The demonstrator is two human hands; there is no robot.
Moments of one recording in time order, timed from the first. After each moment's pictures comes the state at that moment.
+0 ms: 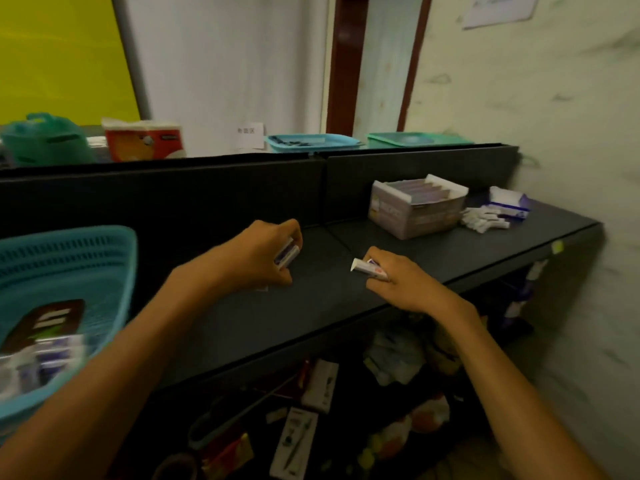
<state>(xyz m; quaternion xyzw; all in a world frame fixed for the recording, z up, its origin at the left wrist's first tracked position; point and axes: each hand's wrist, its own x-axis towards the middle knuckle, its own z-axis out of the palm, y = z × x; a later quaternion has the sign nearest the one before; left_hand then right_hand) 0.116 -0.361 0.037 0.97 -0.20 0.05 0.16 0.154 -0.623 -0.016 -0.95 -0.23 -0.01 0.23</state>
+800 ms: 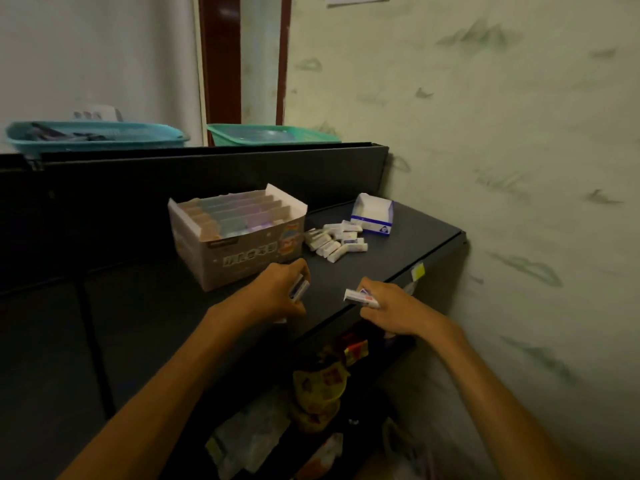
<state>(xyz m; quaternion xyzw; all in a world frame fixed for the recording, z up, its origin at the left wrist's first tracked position) 0.383 -0.747 -0.042 0.92 -0.29 -0.05 0.25 0.330 -0.982 -0.045 -0.98 -0.07 0.07 0.18</state>
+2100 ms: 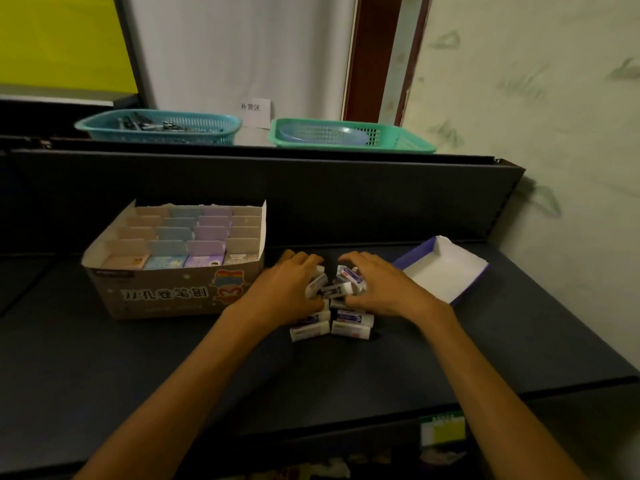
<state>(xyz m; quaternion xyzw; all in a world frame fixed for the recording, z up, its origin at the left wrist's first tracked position) 0.547 -0.901 -0.043 0.99 0.01 0.05 0.13 0.637 -1.071 -0.046 -0.91 -0.37 0.05 0.16</state>
